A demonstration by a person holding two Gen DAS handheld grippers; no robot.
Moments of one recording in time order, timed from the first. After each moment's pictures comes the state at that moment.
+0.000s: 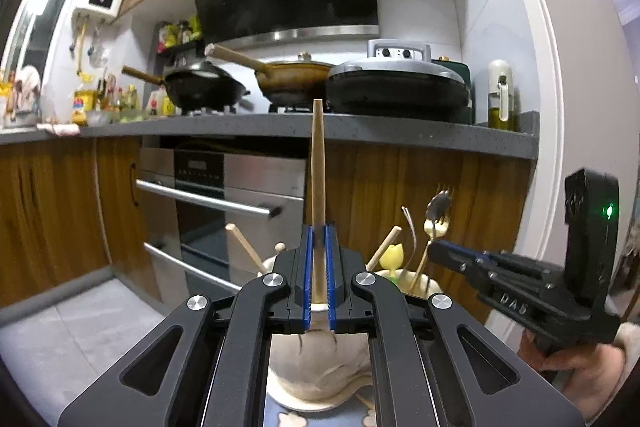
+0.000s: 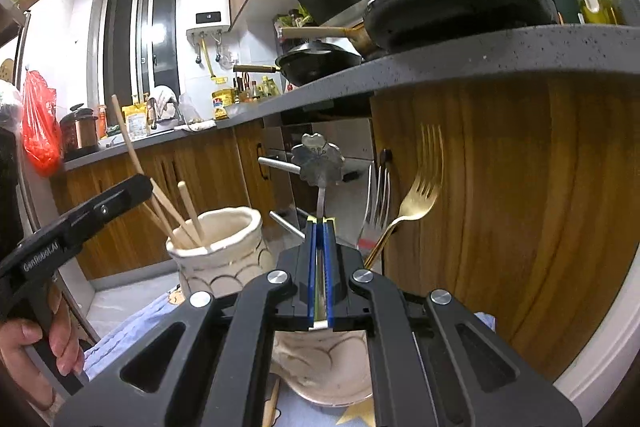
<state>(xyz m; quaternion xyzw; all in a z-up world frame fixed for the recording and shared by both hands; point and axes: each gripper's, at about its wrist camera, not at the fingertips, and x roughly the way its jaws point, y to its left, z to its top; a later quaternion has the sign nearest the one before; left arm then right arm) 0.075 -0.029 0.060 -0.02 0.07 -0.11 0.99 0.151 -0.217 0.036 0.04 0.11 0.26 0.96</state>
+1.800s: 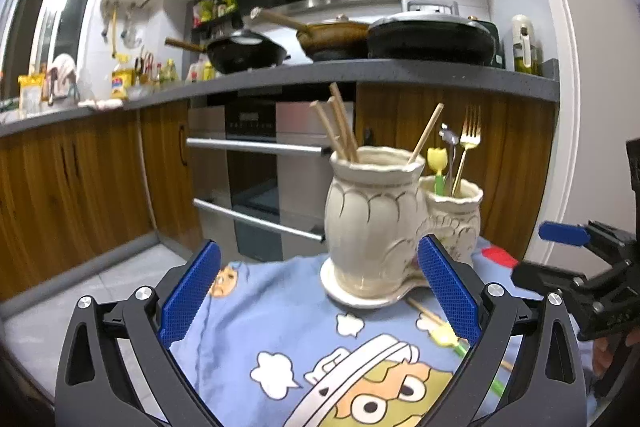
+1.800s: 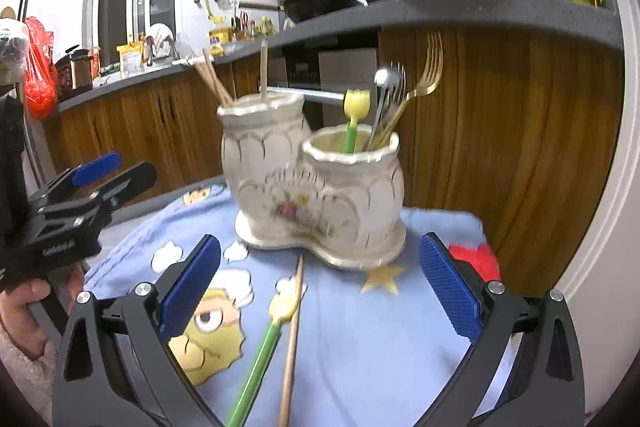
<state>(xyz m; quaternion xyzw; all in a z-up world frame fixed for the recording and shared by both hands) 0.023 0.004 0.001 0.00 0.13 -0.03 0.99 0.071 -0.207 -0.009 -0.02 0.21 0.23 0.95</state>
